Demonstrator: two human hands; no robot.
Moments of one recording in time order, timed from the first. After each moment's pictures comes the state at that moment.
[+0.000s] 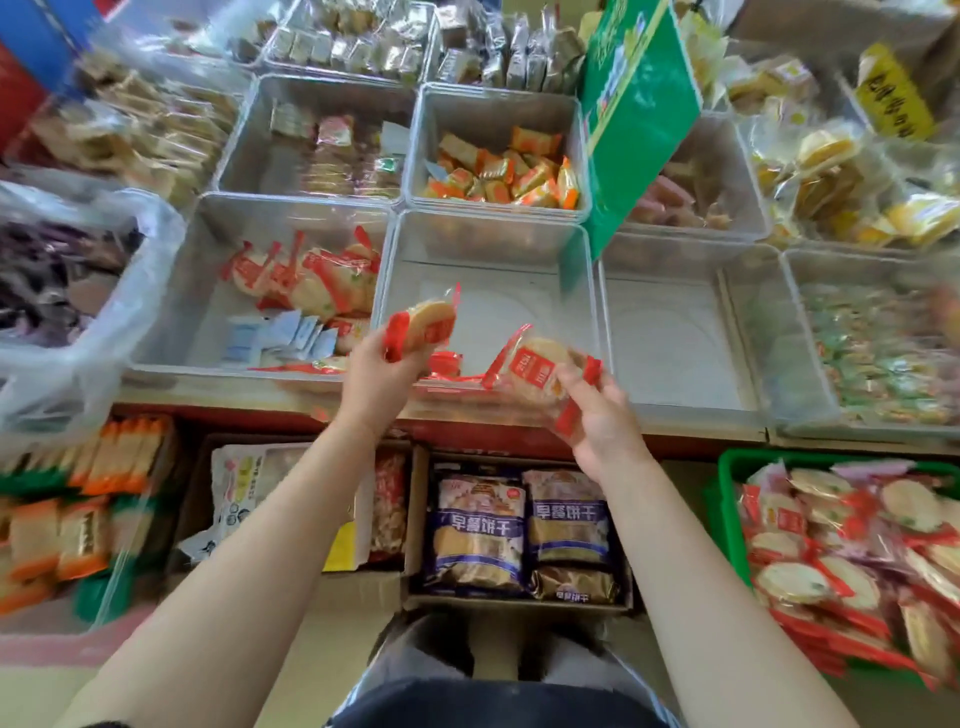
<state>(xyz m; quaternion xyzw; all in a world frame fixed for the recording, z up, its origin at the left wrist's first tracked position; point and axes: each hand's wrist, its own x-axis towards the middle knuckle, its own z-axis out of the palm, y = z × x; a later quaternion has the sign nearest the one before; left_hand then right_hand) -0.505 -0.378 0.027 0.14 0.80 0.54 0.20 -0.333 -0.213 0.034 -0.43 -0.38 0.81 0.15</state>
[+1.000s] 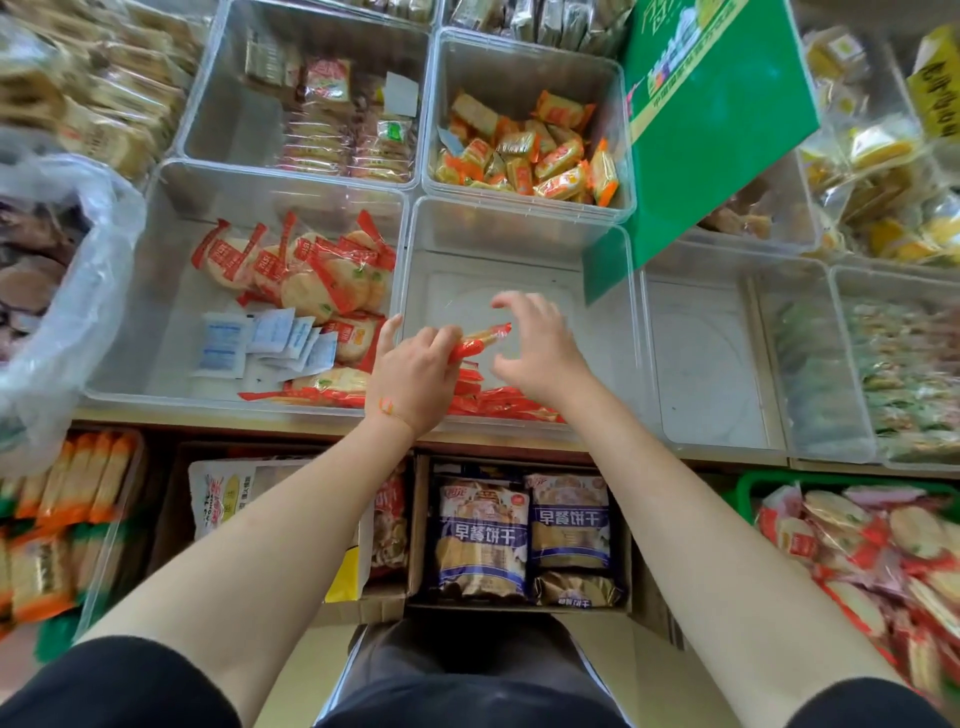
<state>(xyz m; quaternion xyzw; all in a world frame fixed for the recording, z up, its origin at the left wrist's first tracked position) -0.569 -0.344 -0.051 0.41 0.89 0.19 0.01 -0.484 -0.191 0.006 -0.24 -0.93 0.28 -0.01</state>
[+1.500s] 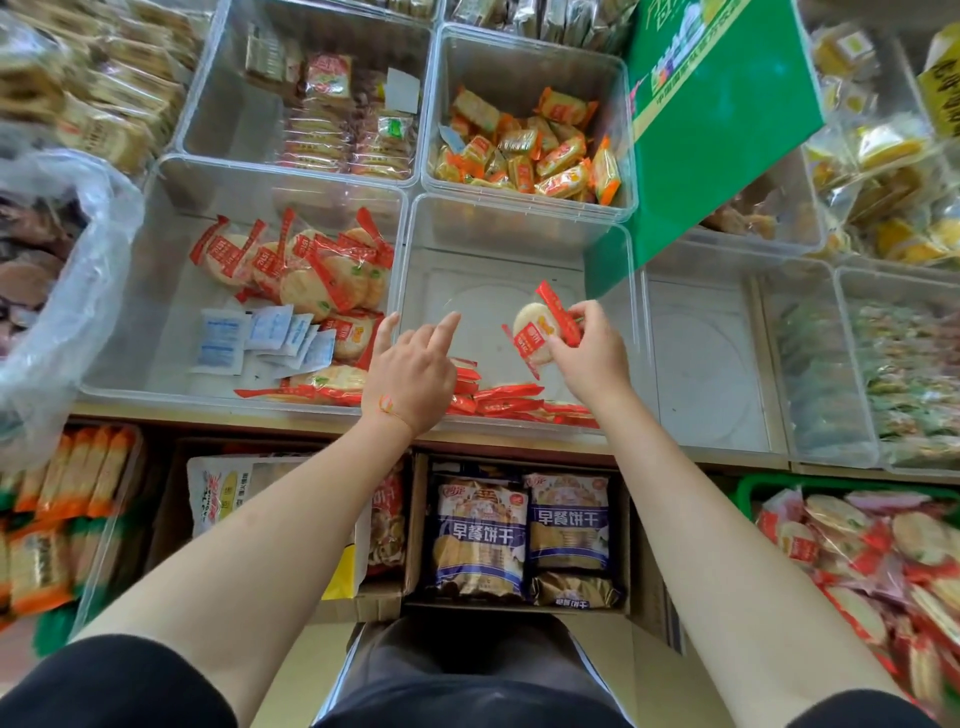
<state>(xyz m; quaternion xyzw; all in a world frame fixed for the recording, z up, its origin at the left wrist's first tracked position) -0.567 -0.344 -0.045 0.41 0.90 0.13 0.03 -0.456 -0.155 -0.006 -0.43 -0.83 0.35 0.04</state>
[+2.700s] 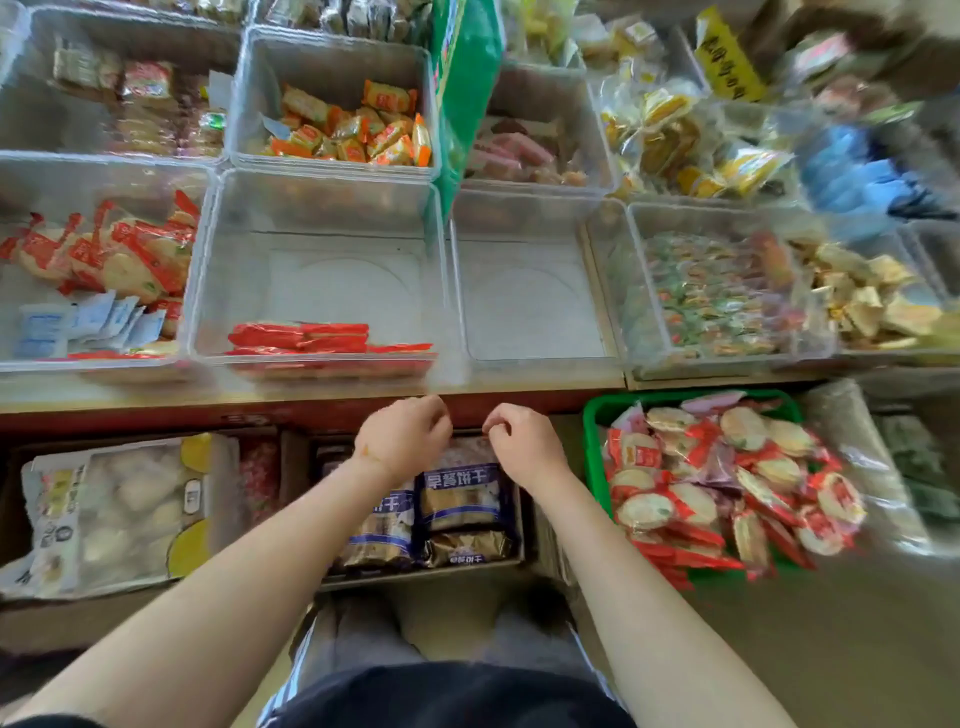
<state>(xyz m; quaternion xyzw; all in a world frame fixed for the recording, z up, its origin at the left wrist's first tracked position) -0.338 -0.271 -0.032 0.43 0.85 0.17 0.26 -0.201 -0.153 -0.018 -0.42 -0.84 0.35 -0.04</state>
